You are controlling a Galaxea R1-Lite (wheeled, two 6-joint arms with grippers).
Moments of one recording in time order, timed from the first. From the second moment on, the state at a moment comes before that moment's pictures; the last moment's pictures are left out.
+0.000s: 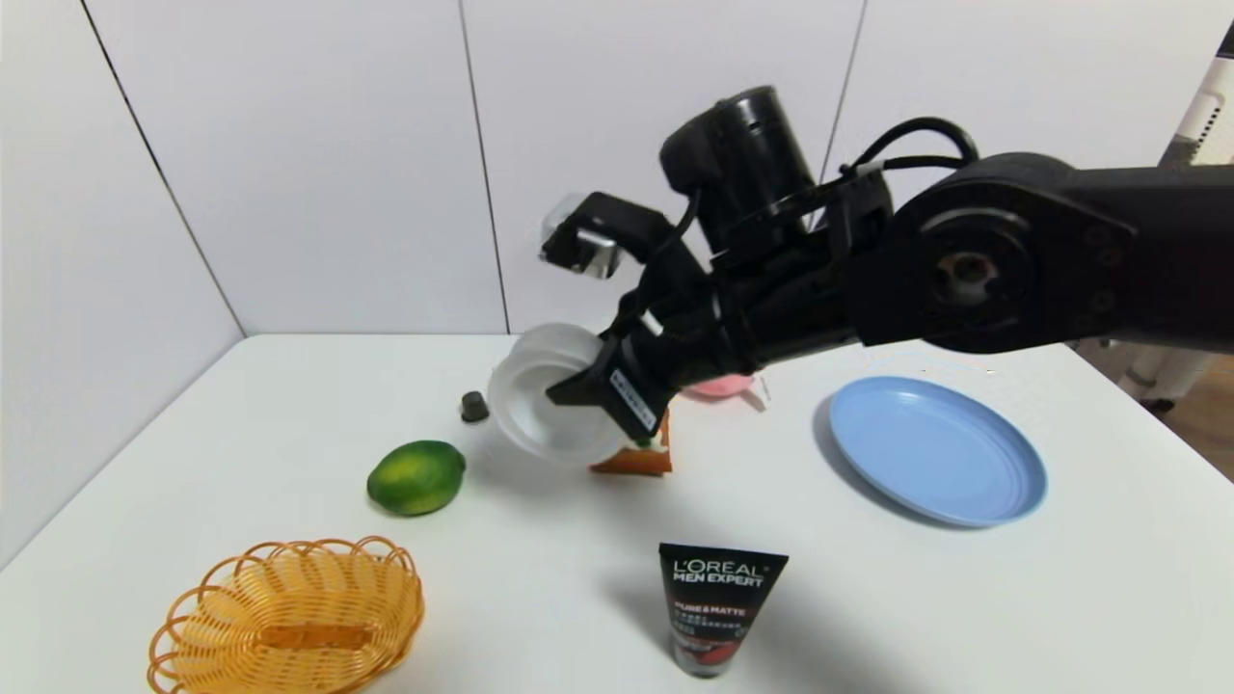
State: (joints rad) left arm 0.00 0.00 0.00 0.00 0.03 -0.09; right arm 0.77 1.96 -1.75 0.35 0.23 -0.39
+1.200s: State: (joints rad) left arm 0.00 0.00 0.00 0.00 0.03 -0.09; right arm -0.06 1.71 -1.23 0.25 0.24 -0.38
